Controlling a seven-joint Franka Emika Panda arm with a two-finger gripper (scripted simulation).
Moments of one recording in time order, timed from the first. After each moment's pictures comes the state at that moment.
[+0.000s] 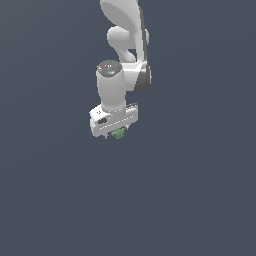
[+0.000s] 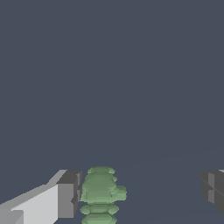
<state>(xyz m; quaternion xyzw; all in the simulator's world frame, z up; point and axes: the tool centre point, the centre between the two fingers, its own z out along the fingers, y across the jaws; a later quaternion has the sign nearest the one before) -0.042 -0.050 0.144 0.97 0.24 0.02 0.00</state>
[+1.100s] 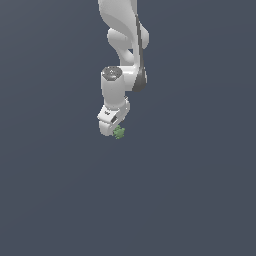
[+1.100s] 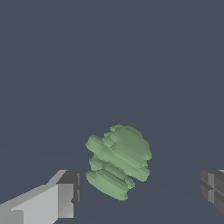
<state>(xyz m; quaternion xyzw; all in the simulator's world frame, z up) -0.111 -0.054 0.098 0.87 0.50 0.00 0.00</state>
